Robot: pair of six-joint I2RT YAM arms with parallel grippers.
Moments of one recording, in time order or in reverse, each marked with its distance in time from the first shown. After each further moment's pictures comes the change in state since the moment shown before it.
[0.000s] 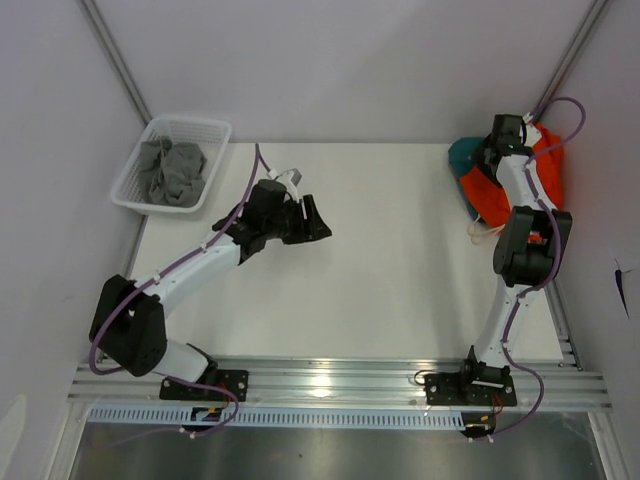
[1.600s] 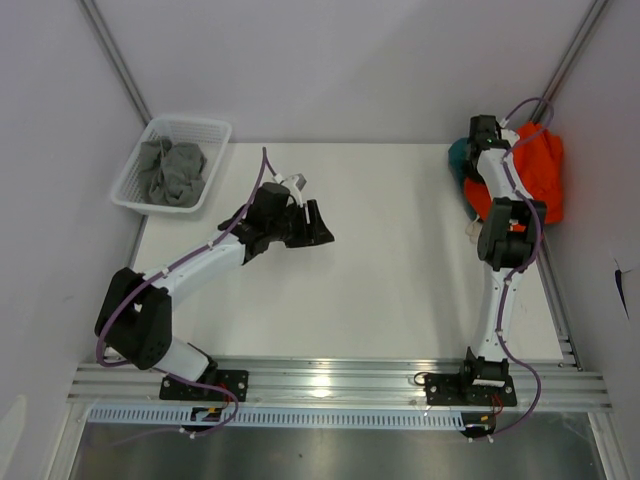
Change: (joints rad) left arm 0.000 0.046 -0.006 0.030 0.043 0.018; right arm 0.060 0.277 0.290 -0.208 0.150 -0.015
